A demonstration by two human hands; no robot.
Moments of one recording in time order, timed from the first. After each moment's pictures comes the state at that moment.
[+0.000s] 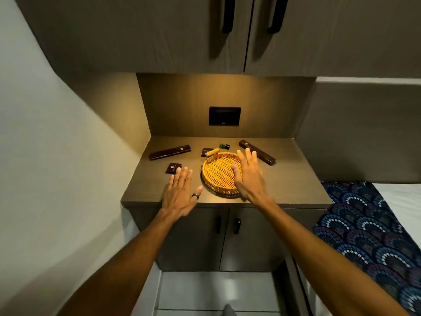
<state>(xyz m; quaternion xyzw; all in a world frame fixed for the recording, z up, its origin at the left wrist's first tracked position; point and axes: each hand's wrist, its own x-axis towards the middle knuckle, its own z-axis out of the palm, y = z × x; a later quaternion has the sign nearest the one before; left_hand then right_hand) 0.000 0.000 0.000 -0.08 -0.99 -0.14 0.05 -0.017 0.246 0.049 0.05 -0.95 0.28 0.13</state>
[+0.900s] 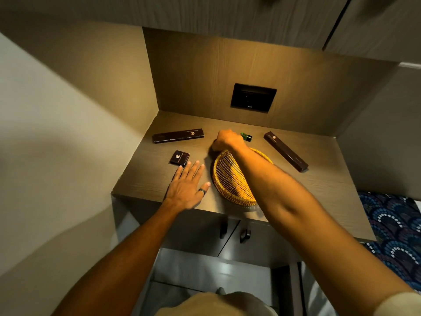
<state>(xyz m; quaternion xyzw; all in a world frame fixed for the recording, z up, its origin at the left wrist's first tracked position) -0.100 -0.014 -0.083 -0.08 -0.99 -0.10 -0.06 -0.253 0.126 0.034 0.06 -0.97 0.06 -0.21</state>
